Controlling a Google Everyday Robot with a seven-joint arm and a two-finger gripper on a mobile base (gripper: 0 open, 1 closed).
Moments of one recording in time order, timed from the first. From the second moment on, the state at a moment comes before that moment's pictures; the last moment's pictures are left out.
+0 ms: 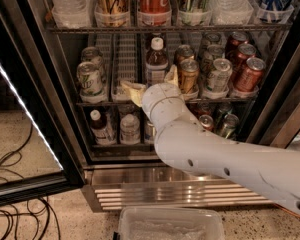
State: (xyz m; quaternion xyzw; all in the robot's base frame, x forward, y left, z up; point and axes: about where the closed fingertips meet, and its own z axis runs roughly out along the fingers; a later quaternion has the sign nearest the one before) arm 0.613 -0.012 0.884 -0.15 0.71 0.04 0.69
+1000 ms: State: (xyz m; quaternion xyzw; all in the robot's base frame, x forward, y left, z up) arm 0.630 -0.016 0.884 -0.14 0.70 -0.02 0.70
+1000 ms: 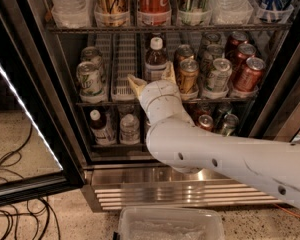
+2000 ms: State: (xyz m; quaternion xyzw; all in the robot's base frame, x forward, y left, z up) arm 0.656 -0.015 0.879 -0.12 0.69 -0.04 0.71
